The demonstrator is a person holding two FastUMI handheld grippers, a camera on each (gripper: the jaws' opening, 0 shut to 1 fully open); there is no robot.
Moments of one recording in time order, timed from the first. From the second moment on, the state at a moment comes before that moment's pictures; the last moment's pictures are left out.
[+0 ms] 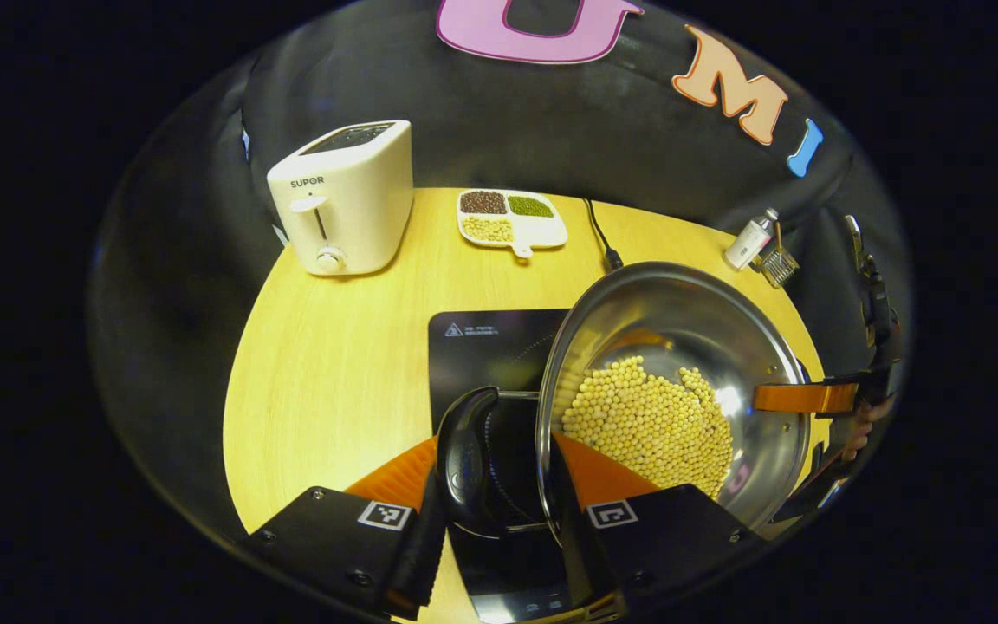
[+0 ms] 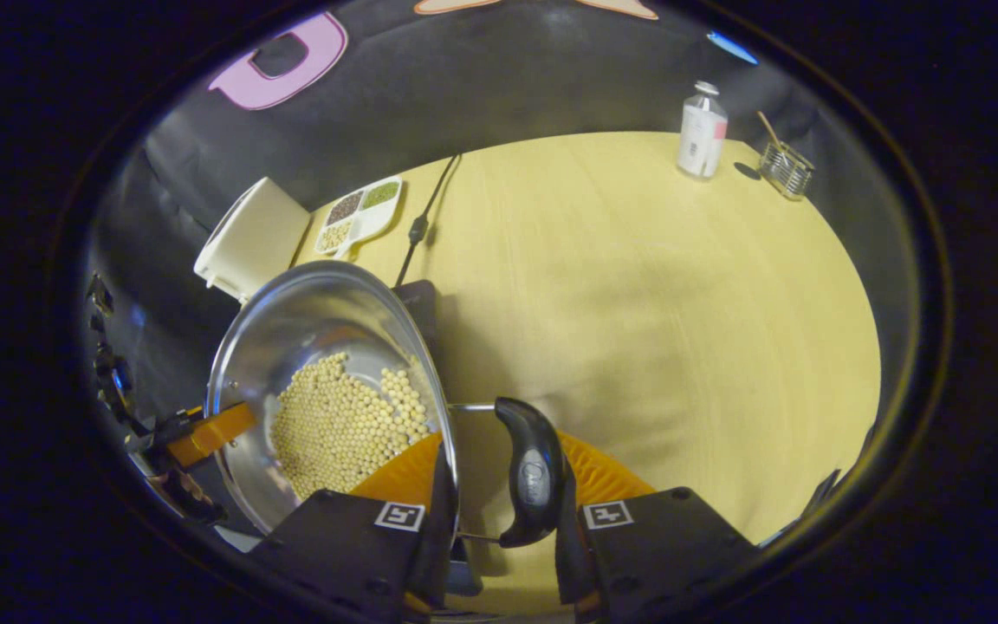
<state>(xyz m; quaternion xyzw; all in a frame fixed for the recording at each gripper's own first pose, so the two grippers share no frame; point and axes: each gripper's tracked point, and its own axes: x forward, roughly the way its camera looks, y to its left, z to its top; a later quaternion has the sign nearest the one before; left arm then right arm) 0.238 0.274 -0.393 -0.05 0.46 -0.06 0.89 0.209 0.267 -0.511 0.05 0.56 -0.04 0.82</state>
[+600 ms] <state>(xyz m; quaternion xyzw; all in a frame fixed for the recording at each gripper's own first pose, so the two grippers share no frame) 0.233 0.302 -0.405 -0.03 0.46 -0.05 0.89 0.210 0.301 -0.519 0.05 0.57 -0.03 0.82</state>
